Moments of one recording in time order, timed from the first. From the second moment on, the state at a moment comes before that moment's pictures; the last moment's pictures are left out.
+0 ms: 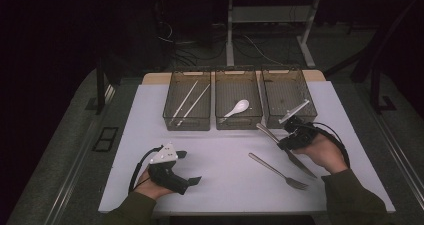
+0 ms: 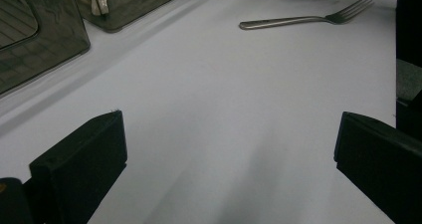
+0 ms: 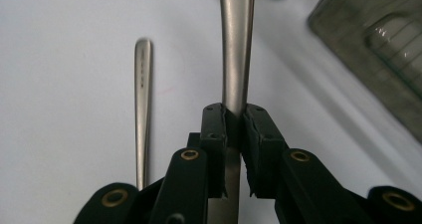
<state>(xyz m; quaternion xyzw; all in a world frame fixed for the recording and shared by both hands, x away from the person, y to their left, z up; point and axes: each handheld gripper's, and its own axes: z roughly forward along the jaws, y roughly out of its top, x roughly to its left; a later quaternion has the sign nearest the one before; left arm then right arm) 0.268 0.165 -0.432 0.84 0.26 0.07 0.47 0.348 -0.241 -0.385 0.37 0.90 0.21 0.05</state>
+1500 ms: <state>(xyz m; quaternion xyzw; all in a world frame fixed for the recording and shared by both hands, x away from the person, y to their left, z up) 0.269 0.165 -0.433 0.84 0.26 0.07 0.48 0.388 -0.317 -0.295 0.40 0.71 0.52 0.25</state>
